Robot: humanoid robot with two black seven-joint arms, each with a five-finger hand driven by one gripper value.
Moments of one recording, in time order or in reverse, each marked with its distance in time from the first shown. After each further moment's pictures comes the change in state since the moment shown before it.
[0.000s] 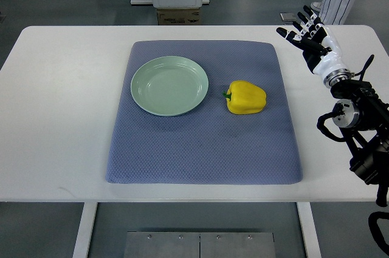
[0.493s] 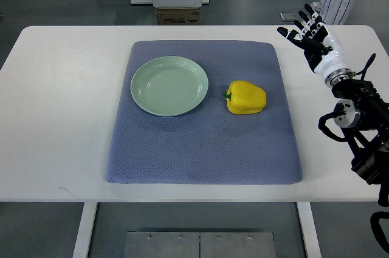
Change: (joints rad) left arm 0.000 0.000 0.000 0.001 0.000 0.000 0.000; right arm 0.002 -0.011 -0.014 0.000 0.001 0.001 0.014
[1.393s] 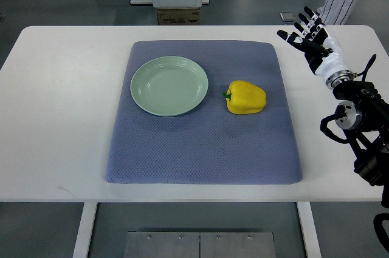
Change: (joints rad) left arm 0.000 0.000 0.000 0.002 0.000 0.001 0.000; right arm -0.003 -0.014 -0.027 0.000 0.003 0.000 0.002
